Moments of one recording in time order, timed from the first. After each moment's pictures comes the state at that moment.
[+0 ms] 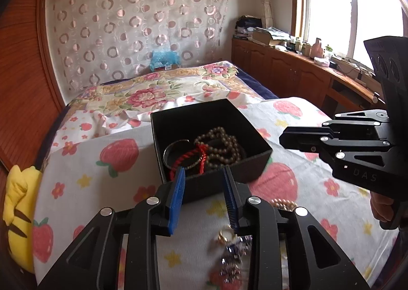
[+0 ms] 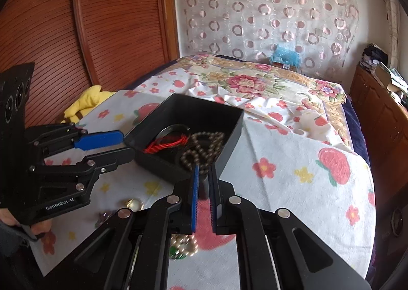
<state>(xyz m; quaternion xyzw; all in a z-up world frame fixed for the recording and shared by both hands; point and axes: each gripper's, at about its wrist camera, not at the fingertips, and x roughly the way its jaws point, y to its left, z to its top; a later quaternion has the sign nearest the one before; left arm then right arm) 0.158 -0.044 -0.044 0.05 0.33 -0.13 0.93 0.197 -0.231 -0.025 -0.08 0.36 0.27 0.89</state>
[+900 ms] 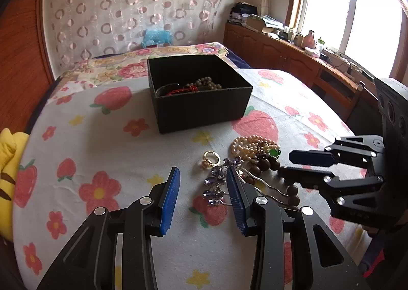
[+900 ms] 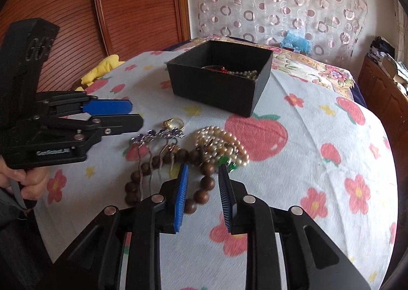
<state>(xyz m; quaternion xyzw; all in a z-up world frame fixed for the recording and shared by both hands) 0.100 -0.024 -0.079 0.02 0.38 -0.16 0.91 0.105 -0.227 -0.078 -0.09 0.39 0.29 0.87</state>
